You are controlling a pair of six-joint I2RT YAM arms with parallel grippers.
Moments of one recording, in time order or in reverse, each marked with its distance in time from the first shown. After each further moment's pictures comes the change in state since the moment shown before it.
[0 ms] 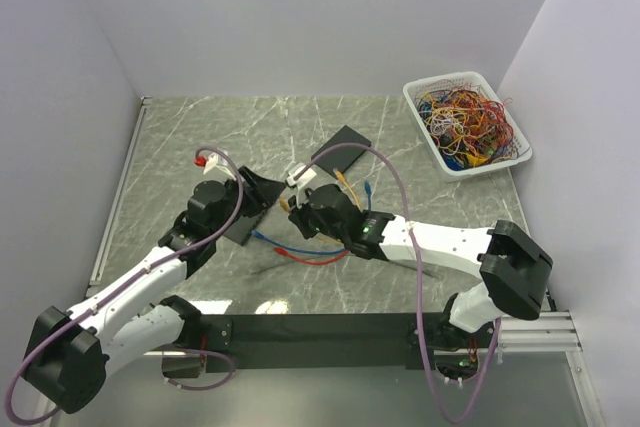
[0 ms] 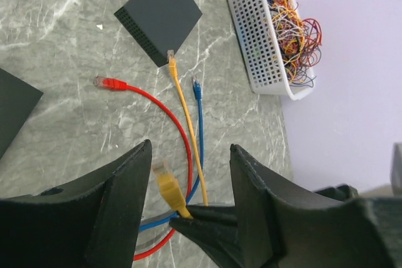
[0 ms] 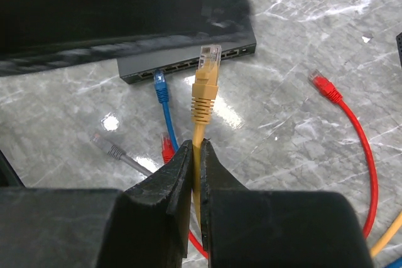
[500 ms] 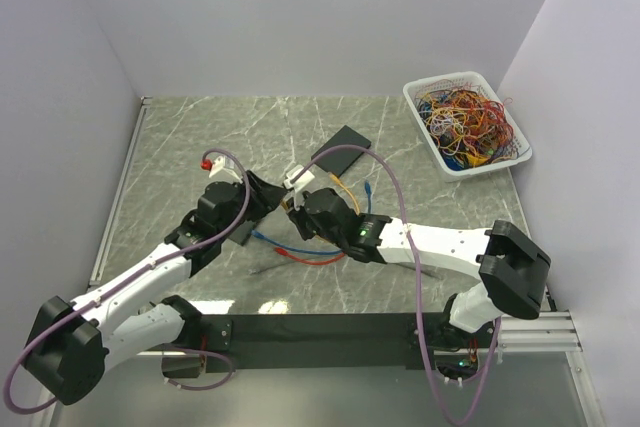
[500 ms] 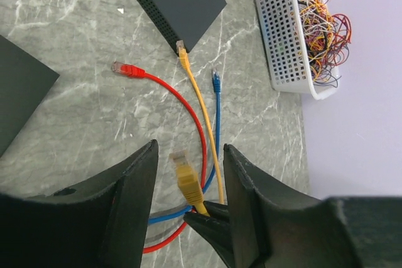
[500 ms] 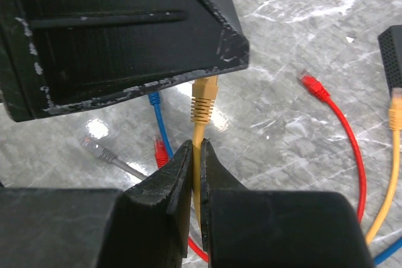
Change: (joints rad) left arm -0.056 0.043 0.013 -0.054 -0.087 -0.019; right arm 0.038 0.009 0.011 -0.010 0.088 -0.014
